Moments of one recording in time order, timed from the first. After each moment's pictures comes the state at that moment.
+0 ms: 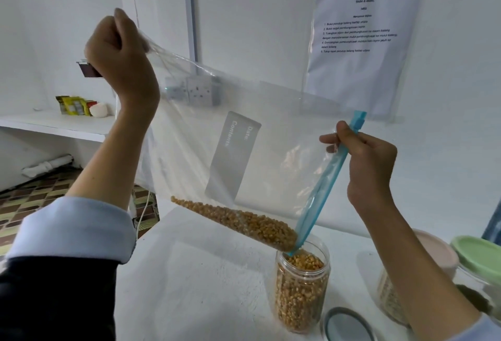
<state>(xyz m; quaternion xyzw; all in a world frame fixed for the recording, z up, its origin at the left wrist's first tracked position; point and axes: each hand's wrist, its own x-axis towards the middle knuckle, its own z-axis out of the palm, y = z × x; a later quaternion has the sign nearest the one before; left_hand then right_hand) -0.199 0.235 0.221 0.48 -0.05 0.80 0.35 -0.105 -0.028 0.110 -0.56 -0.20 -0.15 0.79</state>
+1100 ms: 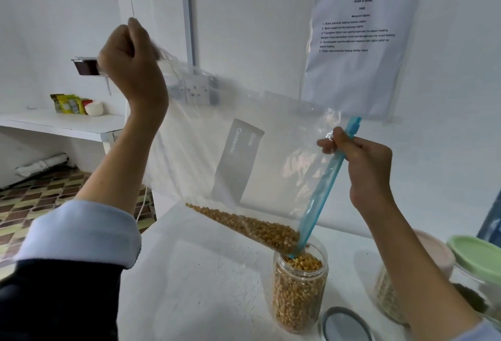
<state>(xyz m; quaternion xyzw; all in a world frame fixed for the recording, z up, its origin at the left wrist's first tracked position) -0.189 0.228 0.213 0.48 -0.06 0.79 0.38 -0.092 -0.030 0.104 -0.58 -0.19 -0.12 0.79</state>
